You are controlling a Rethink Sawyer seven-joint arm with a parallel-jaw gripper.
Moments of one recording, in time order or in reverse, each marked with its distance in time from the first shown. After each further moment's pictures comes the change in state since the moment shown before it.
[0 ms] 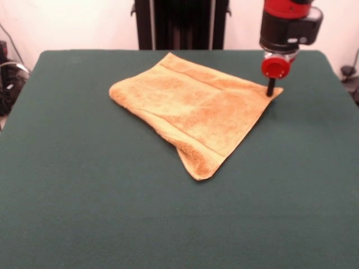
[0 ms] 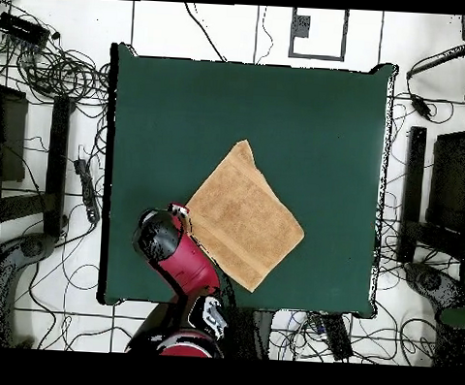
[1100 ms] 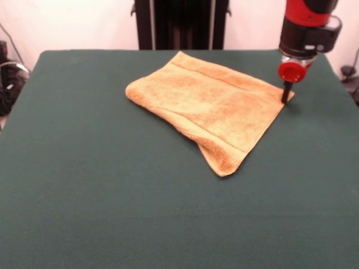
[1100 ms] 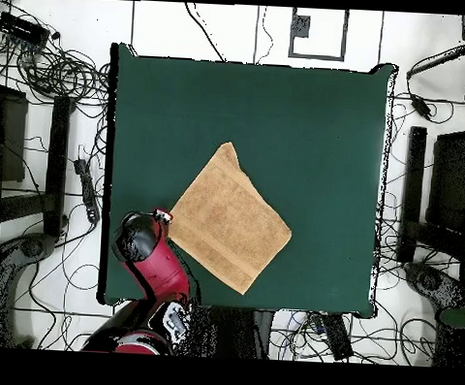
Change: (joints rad) arm 0.155 0.053 0.001 -0.008 0.270 0.000 0.000
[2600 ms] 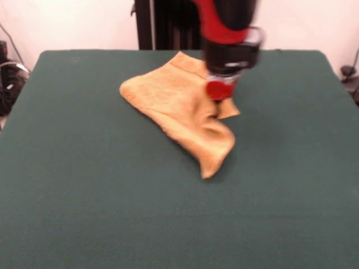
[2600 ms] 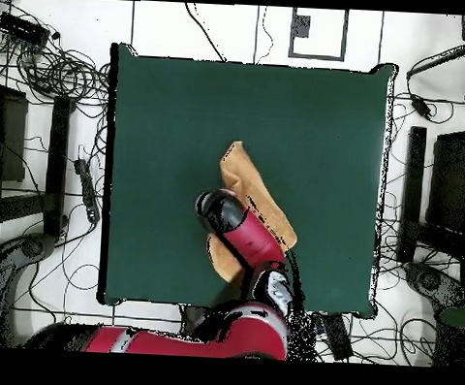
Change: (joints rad) arm -0.334 0.082 -0.174 -0.239 -0.535 0.240 -0.043
